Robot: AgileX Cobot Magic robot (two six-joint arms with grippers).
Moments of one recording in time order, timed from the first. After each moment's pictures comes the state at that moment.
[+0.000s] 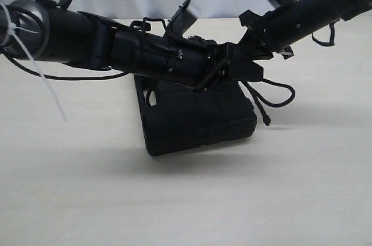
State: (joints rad) left arm -0.61 1.95 -1.18 -1.73 0.79 1.16; right arm 0.17 2.07 -1.54 0.90 1.16 -0.60
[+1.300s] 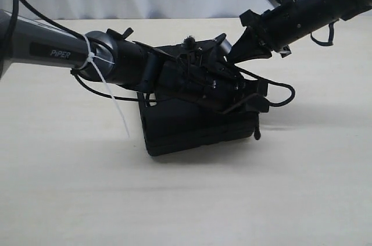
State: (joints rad) left arm -0.70 2.19 -1.34 -1.73 0.68 1.19; right arm 0.17 2.07 -1.54 0.92 1.18 -0.66
